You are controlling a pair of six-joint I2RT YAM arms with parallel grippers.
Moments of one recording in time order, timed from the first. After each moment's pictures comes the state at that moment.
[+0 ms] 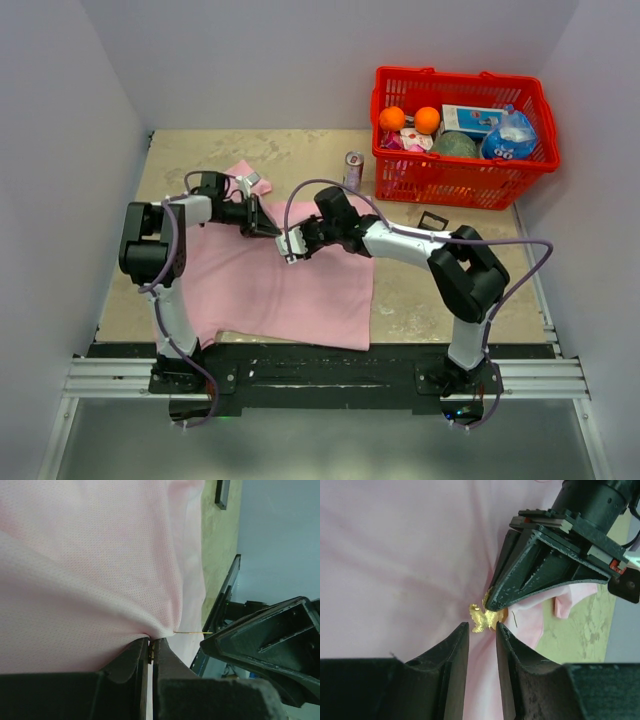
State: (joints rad) left arm -0.06 2.01 1.19 -0.29 1.06 -0.25; right arm 0.76 1.86 1.22 -0.01 -0.54 -1.19
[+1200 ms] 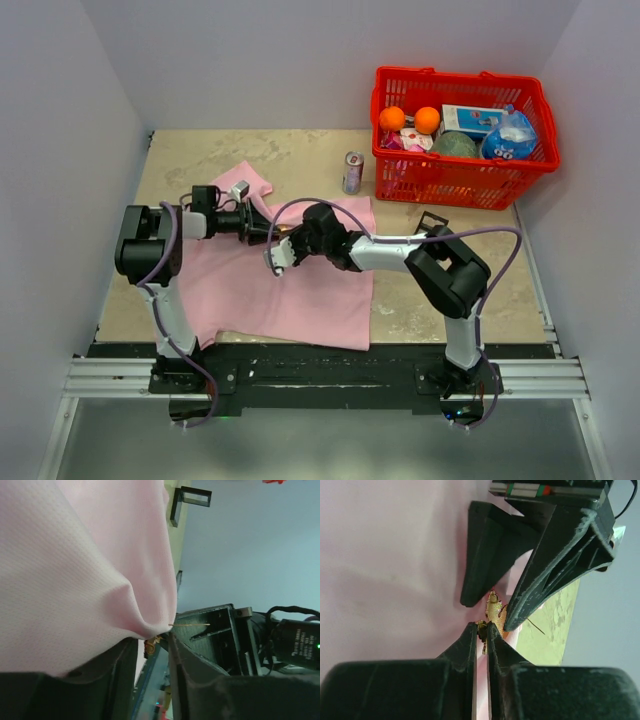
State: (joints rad) left arm 0.00 2.01 0.99 0.19 1.23 -0.74; right arm 0.84 1.96 1.15 0.26 -0.29 -1.29
